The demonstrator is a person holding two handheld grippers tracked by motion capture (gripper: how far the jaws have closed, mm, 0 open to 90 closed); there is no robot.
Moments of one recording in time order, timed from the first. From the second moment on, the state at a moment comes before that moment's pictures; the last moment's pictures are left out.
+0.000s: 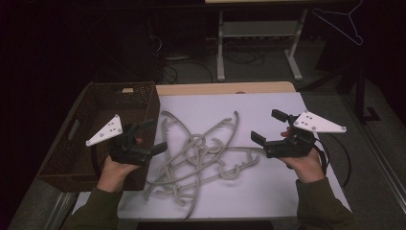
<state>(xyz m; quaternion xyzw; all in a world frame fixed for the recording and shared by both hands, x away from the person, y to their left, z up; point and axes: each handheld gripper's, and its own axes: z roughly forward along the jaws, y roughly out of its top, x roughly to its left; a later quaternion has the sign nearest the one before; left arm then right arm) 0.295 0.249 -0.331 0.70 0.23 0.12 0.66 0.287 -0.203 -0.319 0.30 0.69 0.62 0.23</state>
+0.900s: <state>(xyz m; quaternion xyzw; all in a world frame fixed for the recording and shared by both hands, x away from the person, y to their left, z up) 0.313 0.199 -0.328 0.78 0.23 0.11 0.58 0.278 -0.219 -0.361 0.35 0.71 0.57 0.23</state>
